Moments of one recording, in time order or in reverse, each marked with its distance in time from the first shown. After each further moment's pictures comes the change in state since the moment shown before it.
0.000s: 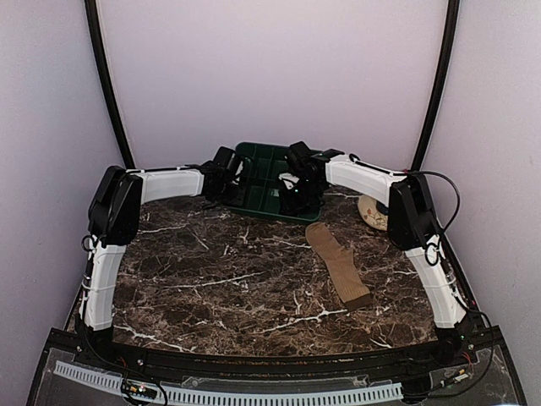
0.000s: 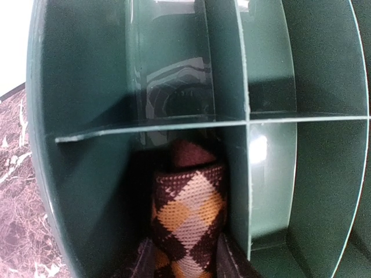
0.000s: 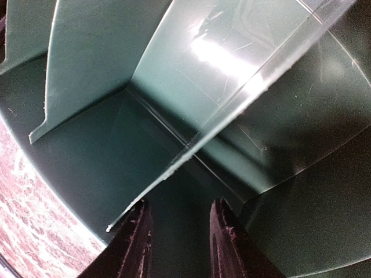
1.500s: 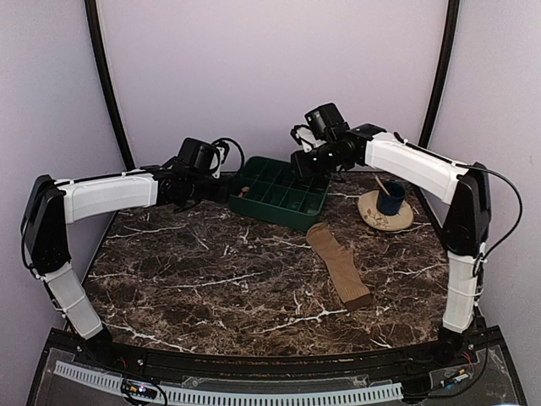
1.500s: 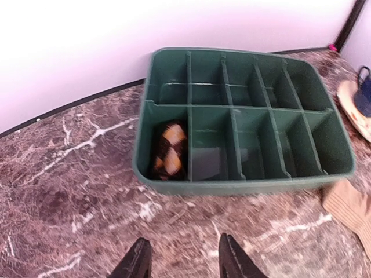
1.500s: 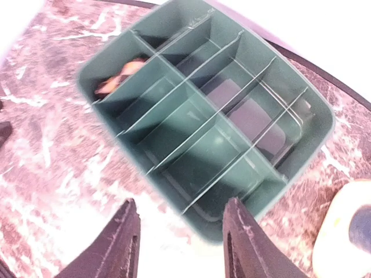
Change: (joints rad) left arm -0.065 -0.521 -0.446 0.117 -0.010 0.011; right arm 0.018 -0.406 -0.261 0.194 0.196 -0.004
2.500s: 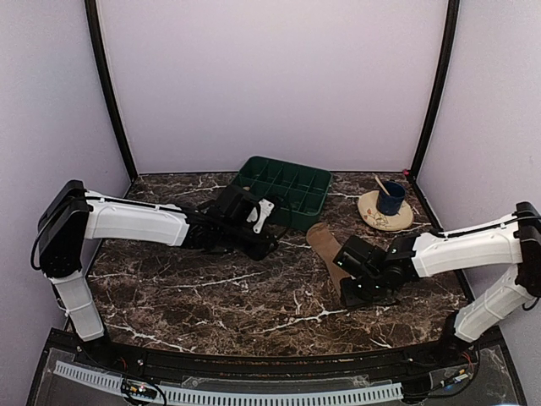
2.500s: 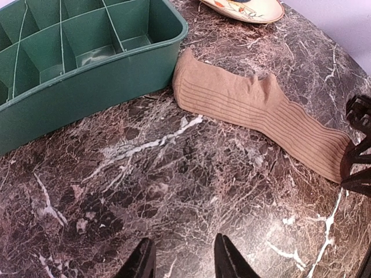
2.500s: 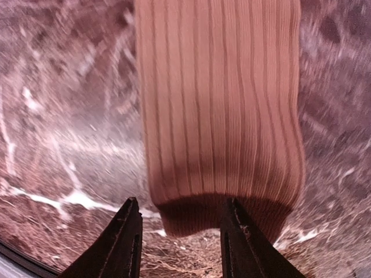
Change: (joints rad) left arm -0.285 0.048 -0.182 0.115 0.206 0.008; right arm 0.323 -0.623 -1.227 0.087 0.151 0.573
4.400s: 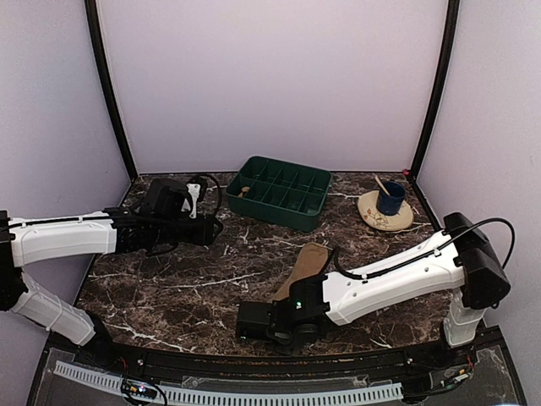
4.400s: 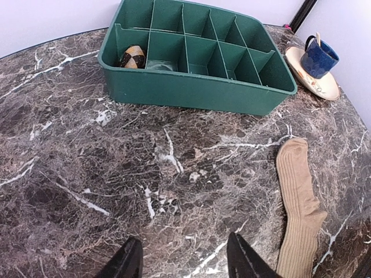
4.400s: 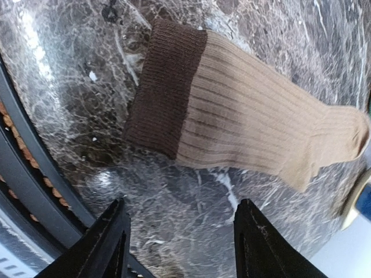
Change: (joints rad) left arm 0.169 -0.472 -0.335 -0.039 -0.123 -0.211; right arm 0.530 0.490 0.613 -0.275 0.201 -0.557
